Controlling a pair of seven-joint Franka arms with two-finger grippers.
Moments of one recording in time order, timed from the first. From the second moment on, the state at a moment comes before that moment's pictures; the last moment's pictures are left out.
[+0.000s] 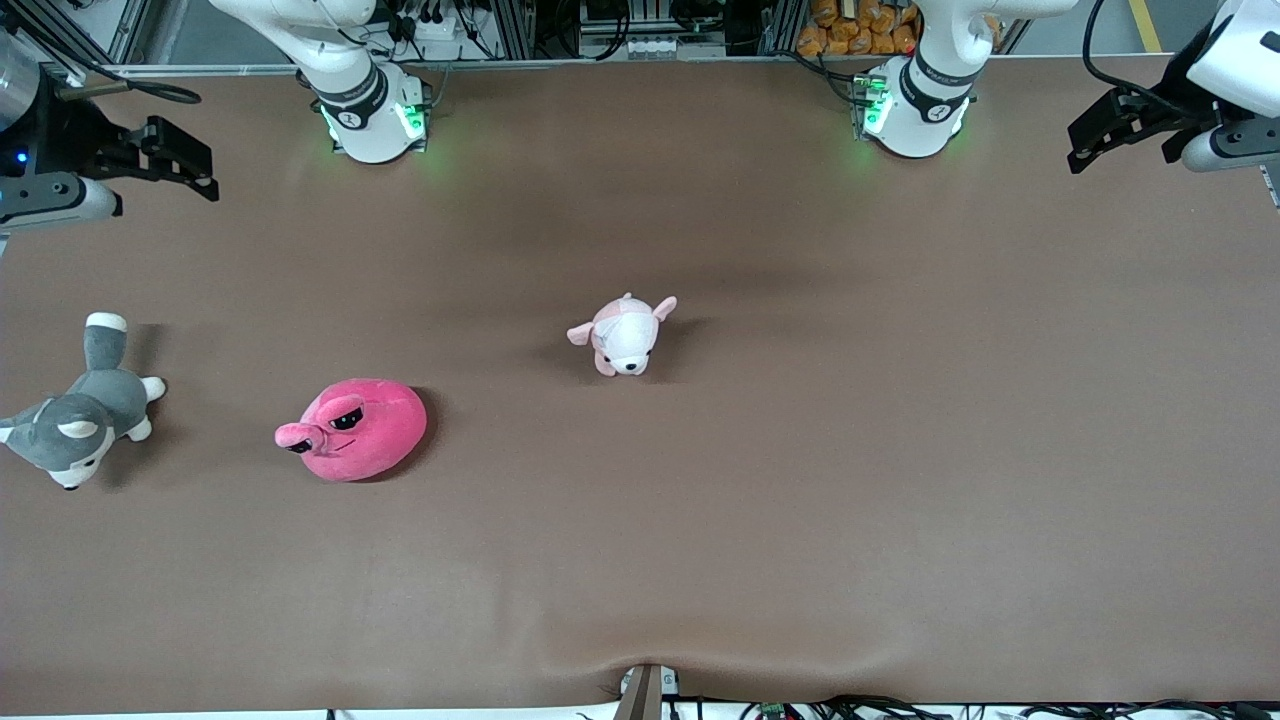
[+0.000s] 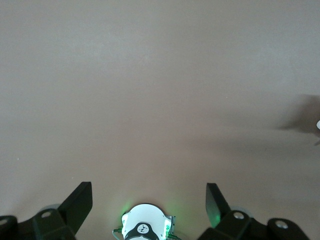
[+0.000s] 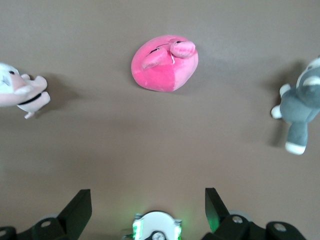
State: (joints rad) left arm -0.16 -0.21 0.02 -1.68 0.07 1.42 -0.22; right arm -0.16 0.02 0.29 -1.38 0.00 1.27 -0.09
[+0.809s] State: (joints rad) left arm -0.12 -0.21 0.02 -1.68 0.02 1.45 -0.22; right arm -0.17 -0.02 0.29 -1.41 0.00 1.30 -0.15
